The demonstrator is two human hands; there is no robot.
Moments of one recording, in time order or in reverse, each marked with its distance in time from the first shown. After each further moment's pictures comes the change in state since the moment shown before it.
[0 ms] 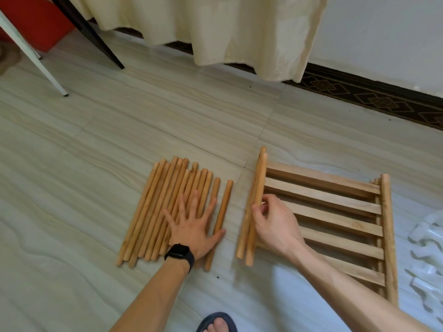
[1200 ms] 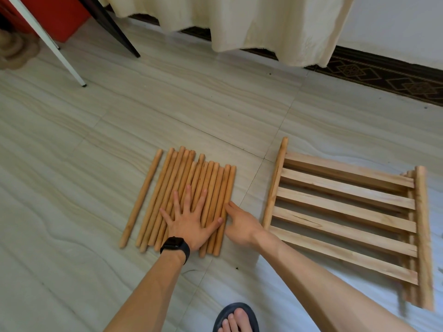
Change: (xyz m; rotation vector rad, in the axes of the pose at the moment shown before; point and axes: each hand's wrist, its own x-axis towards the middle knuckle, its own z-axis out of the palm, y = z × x) left_hand -0.009 -0.054 0.008 -0.128 -0.012 -0.134; right_hand 0.019 -0.041 0.097 -0.073 -0.609 -0.015
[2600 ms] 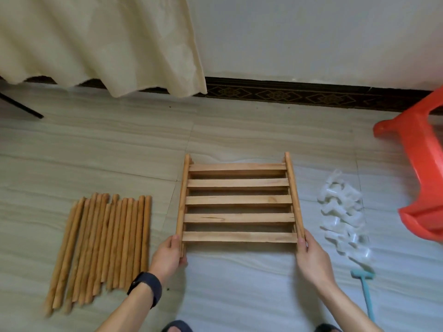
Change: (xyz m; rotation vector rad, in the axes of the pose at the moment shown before) left_hand -0.061 0.164 -0.021 -0.850 -0.225 -0.202; right_hand -0.208 0.257 -0.051 0.483 0.815 0.511
